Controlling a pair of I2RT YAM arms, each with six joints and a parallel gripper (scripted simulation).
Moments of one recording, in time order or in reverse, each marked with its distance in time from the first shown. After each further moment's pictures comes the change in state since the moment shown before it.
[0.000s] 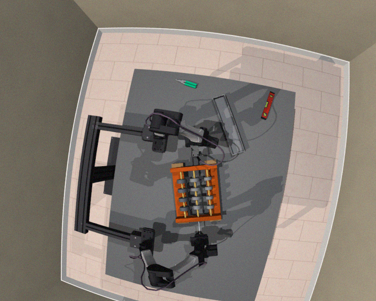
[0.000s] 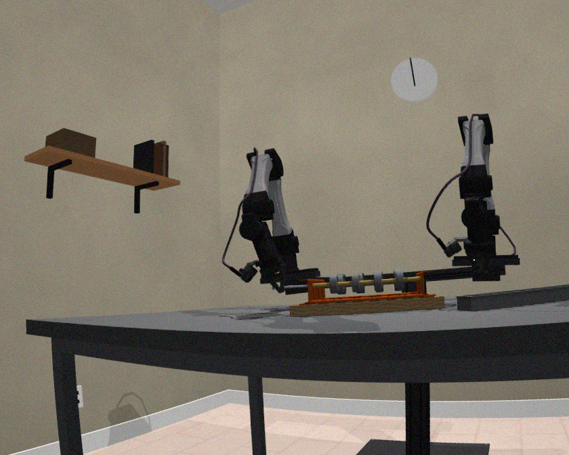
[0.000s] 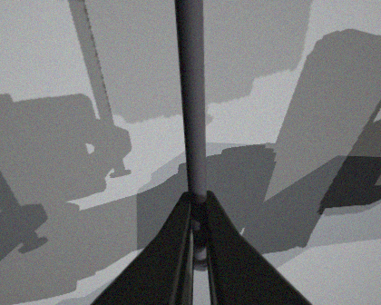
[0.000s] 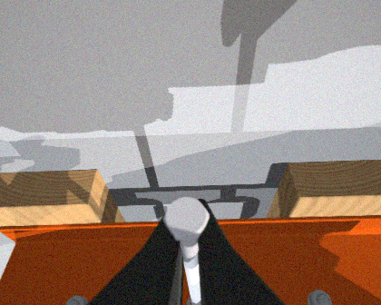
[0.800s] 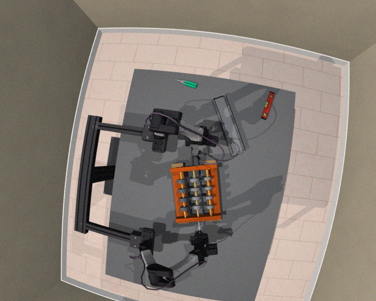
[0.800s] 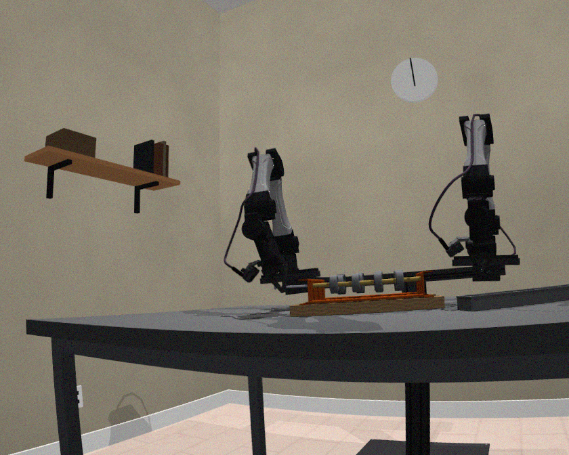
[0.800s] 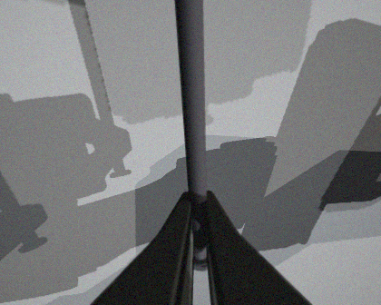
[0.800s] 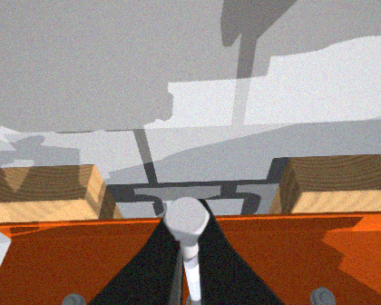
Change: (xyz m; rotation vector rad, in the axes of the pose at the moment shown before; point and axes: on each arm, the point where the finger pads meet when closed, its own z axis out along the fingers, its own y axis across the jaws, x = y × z) left arm 0.006 0.000 0.000 0.000 0.000 -0.001; right arm 0.005 0.000 0.002 0.001 0.000 0.001
